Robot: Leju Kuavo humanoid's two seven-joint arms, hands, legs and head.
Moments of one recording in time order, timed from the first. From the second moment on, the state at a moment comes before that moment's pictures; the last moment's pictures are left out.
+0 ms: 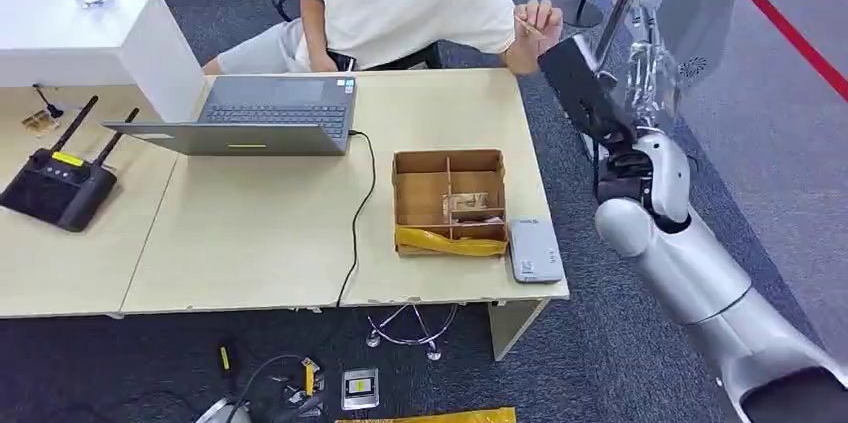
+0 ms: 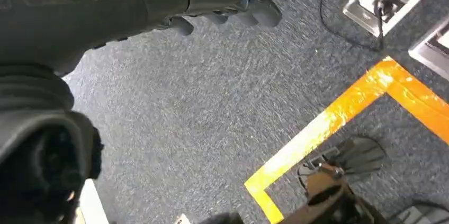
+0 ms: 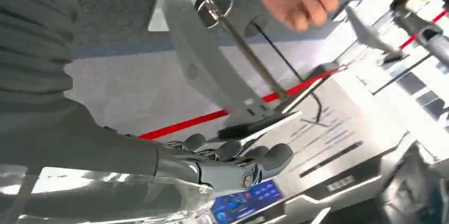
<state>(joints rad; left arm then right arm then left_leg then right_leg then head) -0.29 0.16 -0.78 -0.65 0.01 -0.17 0.33 -0.83 -0.39 0.71 -1.40 0.67 -0.36 0.58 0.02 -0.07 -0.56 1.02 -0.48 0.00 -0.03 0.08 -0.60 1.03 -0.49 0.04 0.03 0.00</state>
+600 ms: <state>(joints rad) -0.26 0.17 -0.69 -0.71 -0.04 -0.17 0.35 -0.87 -0.41 0.93 -1.44 0.80 -0.29 0.57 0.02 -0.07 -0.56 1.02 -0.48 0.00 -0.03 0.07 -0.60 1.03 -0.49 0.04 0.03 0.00</state>
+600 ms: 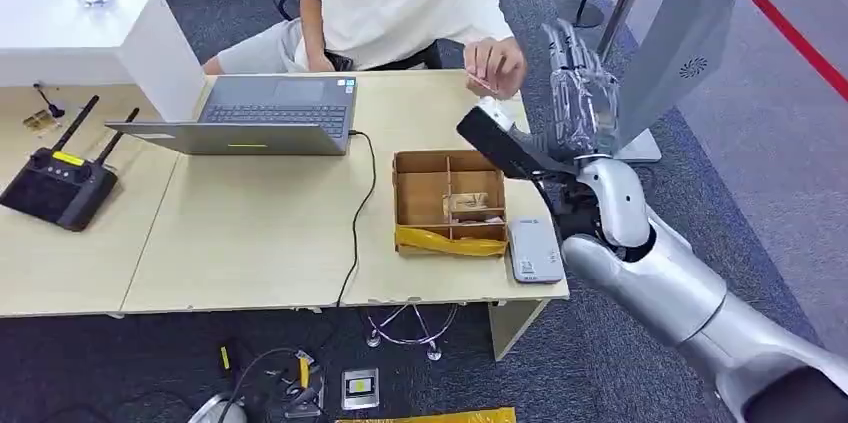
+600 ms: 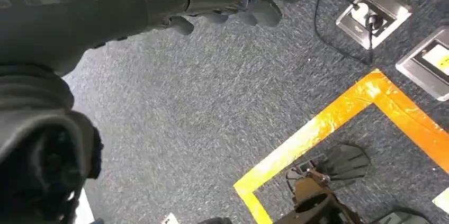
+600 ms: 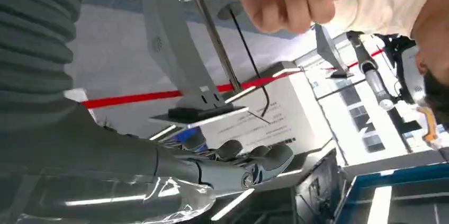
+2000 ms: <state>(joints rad) -0.26 0.17 -0.63 -0.72 -0.10 -0.17 0.34 -0.92 -0.30 1.05 -1.19 0.77 -0.28 0.50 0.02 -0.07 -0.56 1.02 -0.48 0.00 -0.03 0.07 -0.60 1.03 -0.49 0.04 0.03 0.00</state>
